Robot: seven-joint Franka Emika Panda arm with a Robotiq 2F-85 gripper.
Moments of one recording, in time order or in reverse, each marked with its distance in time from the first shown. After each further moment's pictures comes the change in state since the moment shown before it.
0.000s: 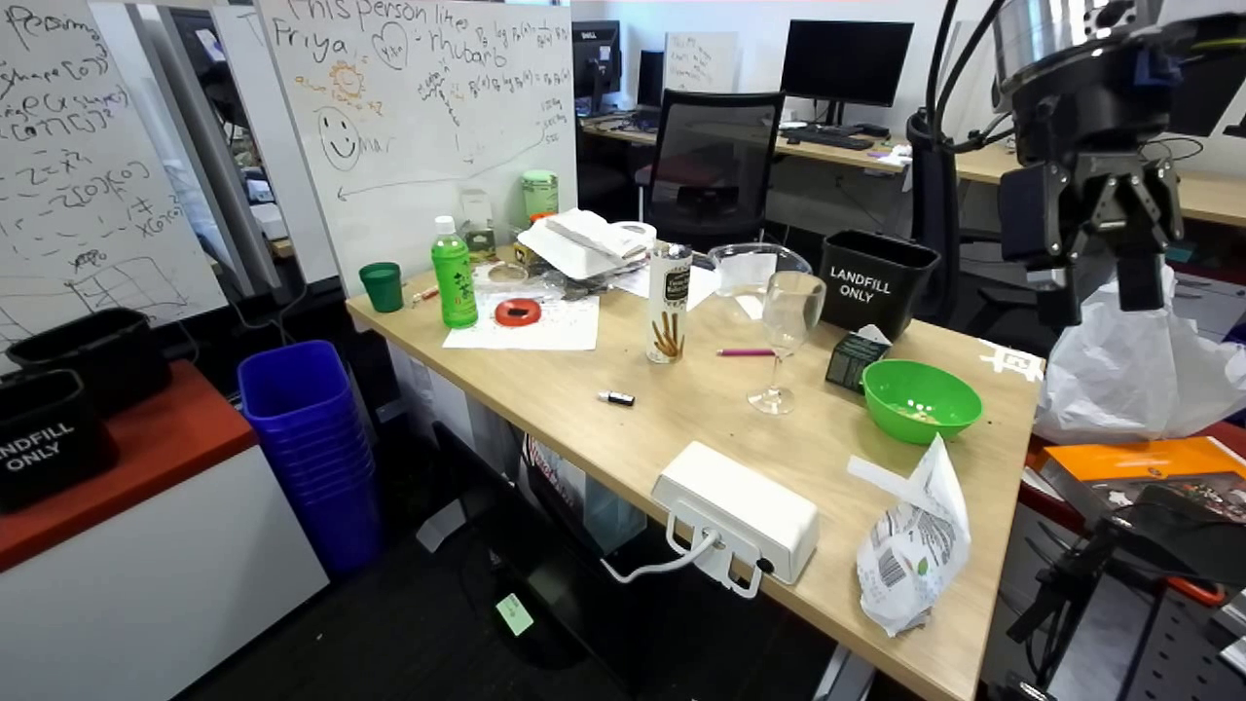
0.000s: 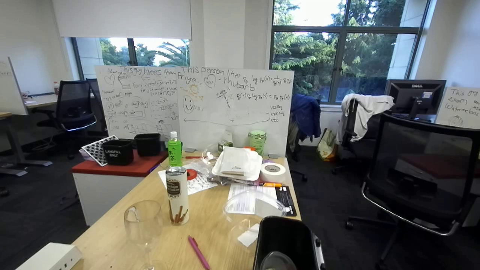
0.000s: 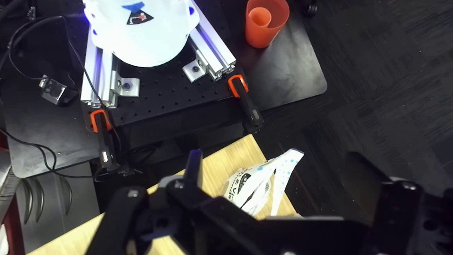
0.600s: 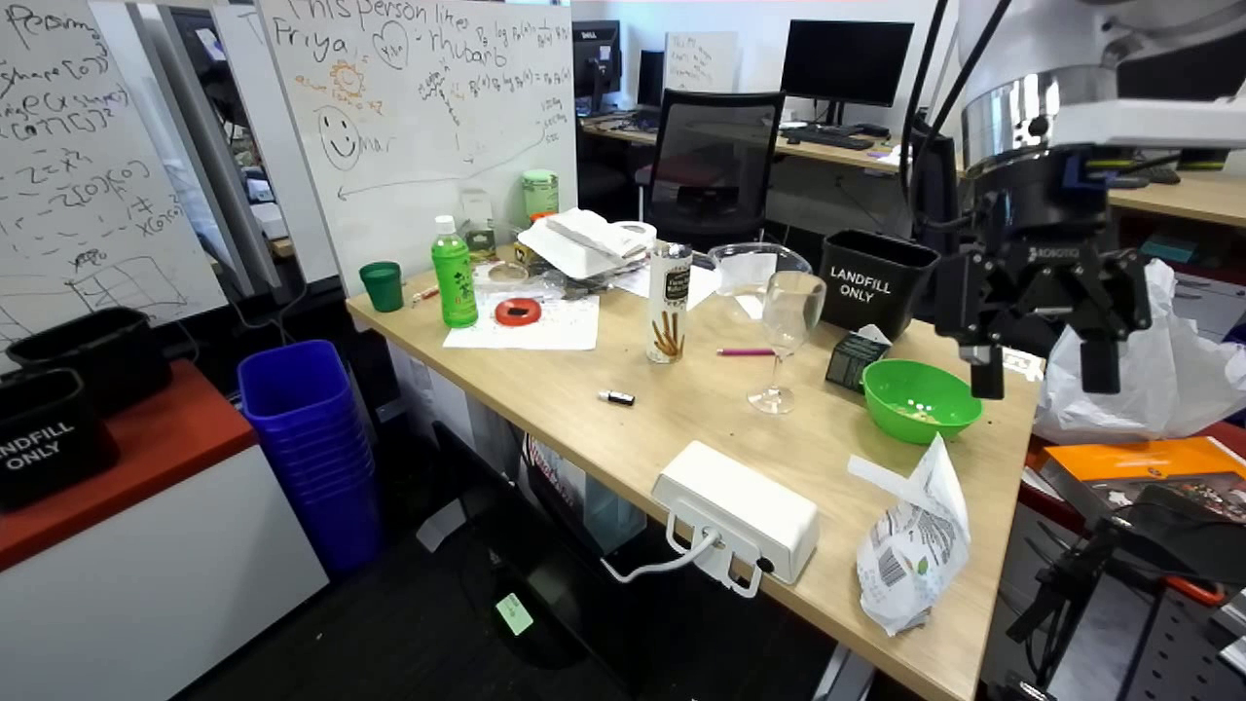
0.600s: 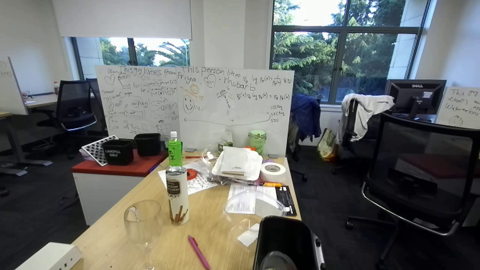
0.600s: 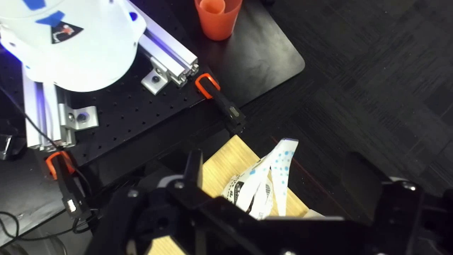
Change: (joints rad) arm -0.003 0.089 0.003 -0.099 0.123 0.186 0.166
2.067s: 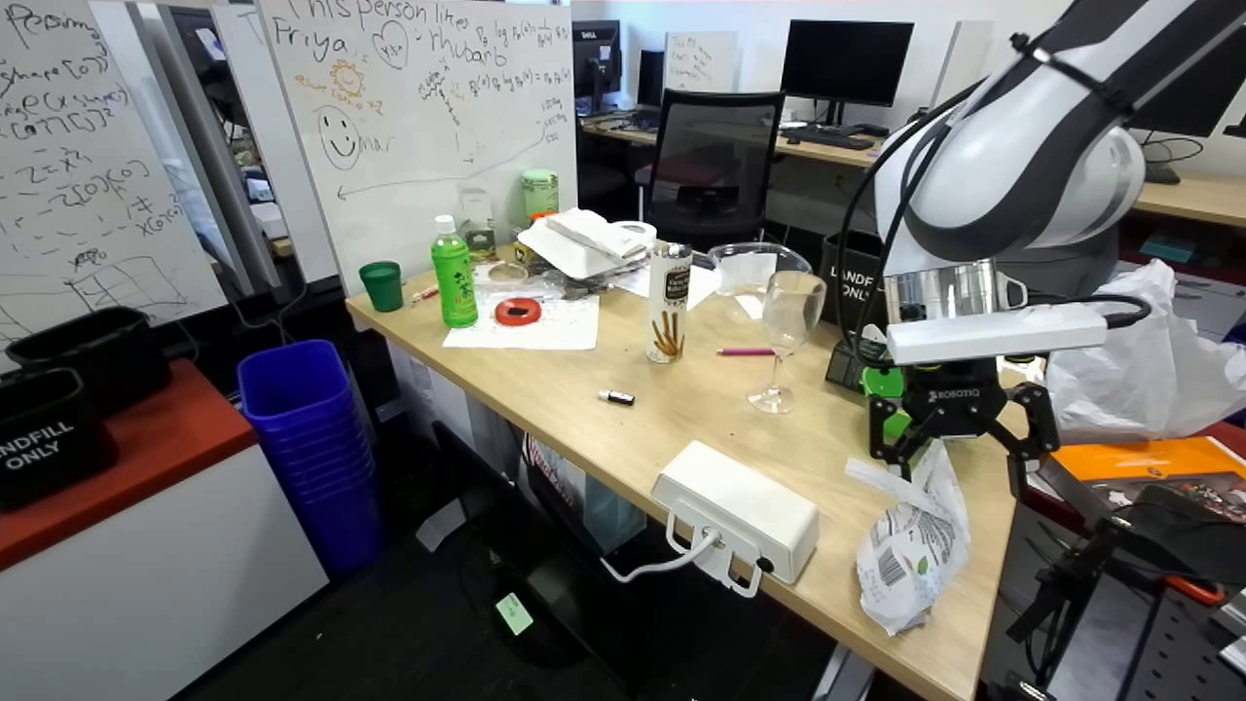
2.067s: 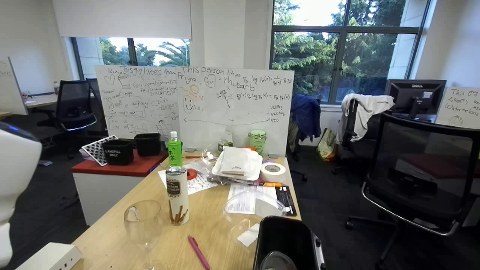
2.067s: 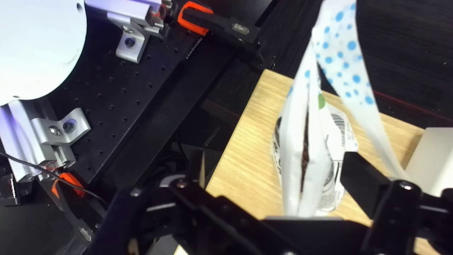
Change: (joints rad) arm 0.019 0.396 -0.003 -0.001 -0.086 0.383 0.391
